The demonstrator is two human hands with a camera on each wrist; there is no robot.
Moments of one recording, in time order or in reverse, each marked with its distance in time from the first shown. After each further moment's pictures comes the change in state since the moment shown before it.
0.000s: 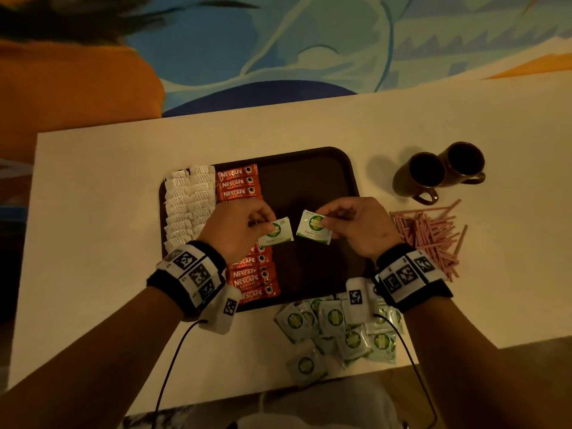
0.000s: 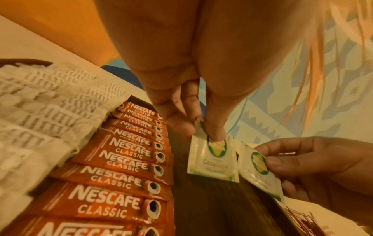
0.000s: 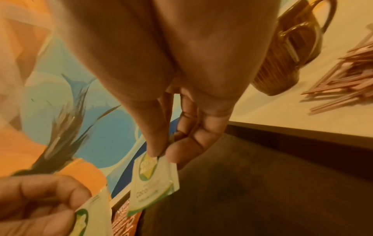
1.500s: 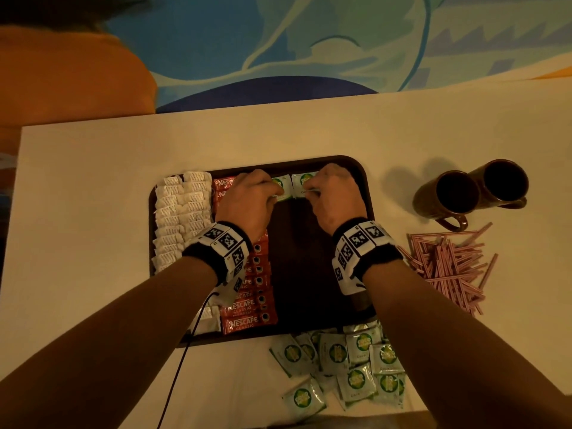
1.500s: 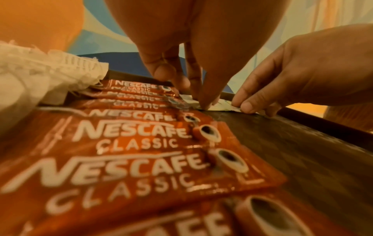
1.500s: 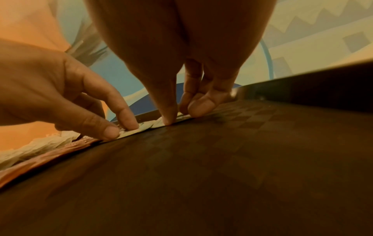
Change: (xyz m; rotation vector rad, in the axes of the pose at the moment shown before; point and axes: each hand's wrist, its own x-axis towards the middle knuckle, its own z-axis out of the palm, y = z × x) left_hand 0.100 -0.030 0.030 0.346 0.233 0.185; right_hand 0.109 -0.015 0.037 -0.686 0.173 -0.264
